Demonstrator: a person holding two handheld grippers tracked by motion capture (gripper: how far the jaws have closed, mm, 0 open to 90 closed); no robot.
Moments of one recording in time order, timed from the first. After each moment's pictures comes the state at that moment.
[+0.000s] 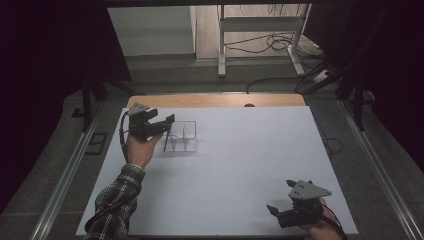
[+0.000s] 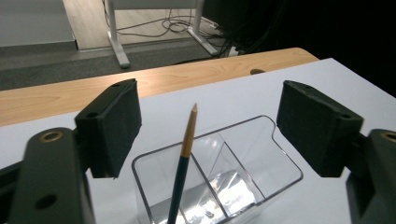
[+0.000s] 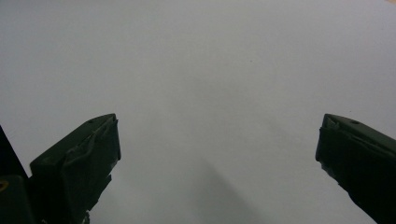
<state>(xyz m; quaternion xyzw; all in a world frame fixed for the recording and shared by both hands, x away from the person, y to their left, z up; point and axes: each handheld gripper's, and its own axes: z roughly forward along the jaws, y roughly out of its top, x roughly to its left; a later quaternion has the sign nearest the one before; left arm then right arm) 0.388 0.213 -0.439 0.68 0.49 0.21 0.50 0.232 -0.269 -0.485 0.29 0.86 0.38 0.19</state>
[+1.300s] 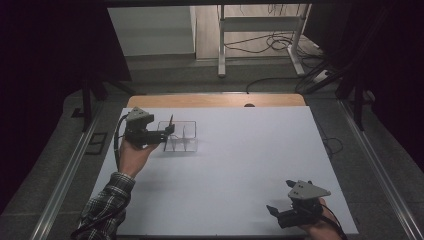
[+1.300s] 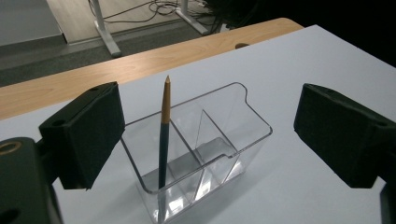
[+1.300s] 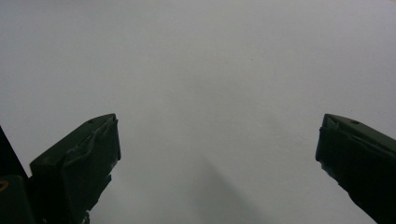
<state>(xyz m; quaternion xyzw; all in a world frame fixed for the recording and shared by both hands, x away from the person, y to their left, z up) 0.360 0.215 -0.427 0.73 0.46 0.20 0.47 0.232 -0.268 -0.485 0.29 0.86 0.38 0.19</state>
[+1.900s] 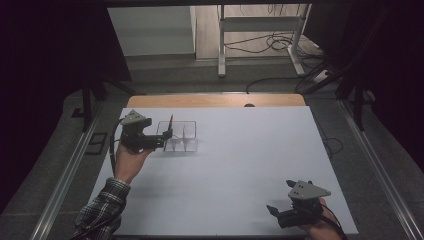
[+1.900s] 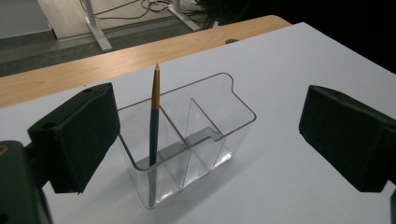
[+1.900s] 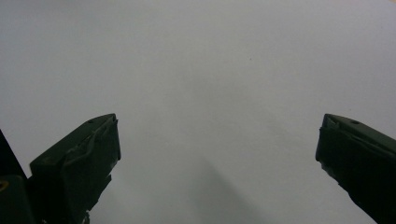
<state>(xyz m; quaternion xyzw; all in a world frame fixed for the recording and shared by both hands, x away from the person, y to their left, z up) 0.345 0.219 -0.425 0.73 0.45 0.19 0.47 0.232 -0.268 -0.485 0.29 0.86 0.38 0.19</state>
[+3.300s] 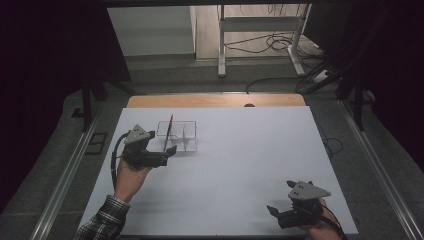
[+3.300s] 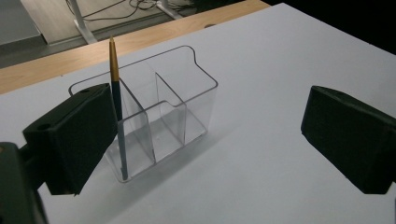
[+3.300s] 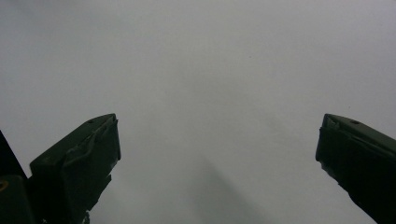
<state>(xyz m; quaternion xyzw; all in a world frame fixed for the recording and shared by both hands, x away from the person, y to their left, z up) 0.304 0.201 -0.435 0.75 0.42 0.20 0.46 0.231 -0.268 -0.486 0.29 0.86 0.37 0.19</state>
